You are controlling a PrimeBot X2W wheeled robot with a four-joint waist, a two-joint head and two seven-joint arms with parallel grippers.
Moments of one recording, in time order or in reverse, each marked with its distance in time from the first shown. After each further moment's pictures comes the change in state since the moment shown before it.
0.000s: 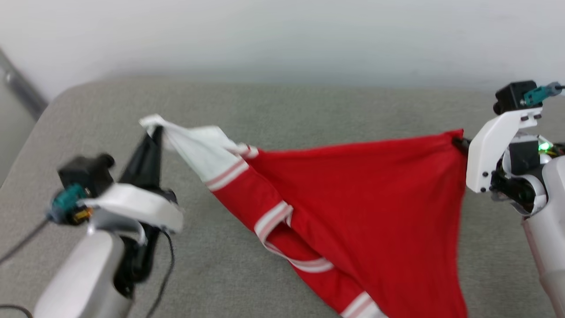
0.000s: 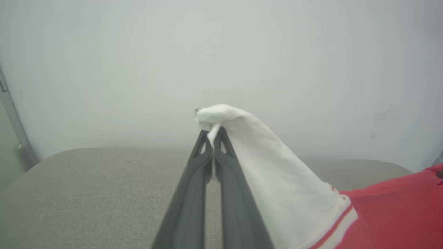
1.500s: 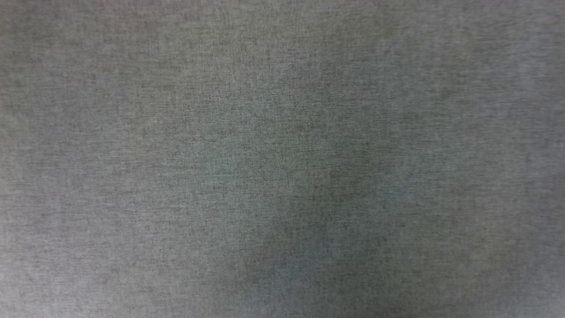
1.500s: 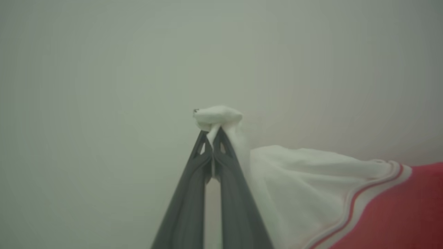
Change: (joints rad) left arm -1.433 0.091 0.042 0.516 0.156 -0.117 0.063; right arm -1.112 0.044 -0.103 0.175 -0.284 0.000 -0.512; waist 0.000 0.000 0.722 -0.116
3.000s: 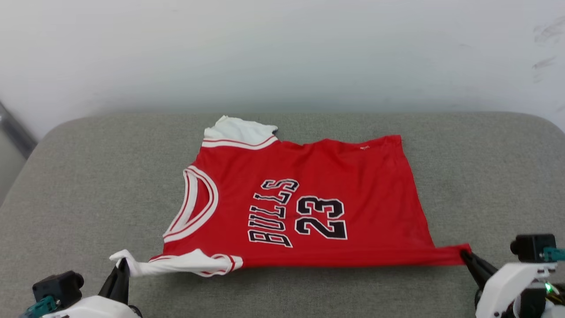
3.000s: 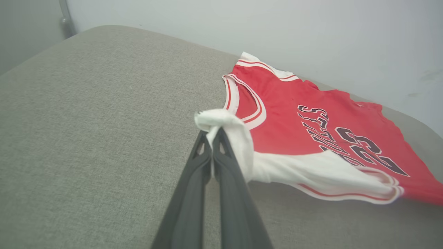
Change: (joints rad) left arm 1.840 -0.022 0.063 -0.517 -0.335 0.185 -0.005; right arm 1.567 -0.120 0.179 -0.176 0.455 0.001 -0.039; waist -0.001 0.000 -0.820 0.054
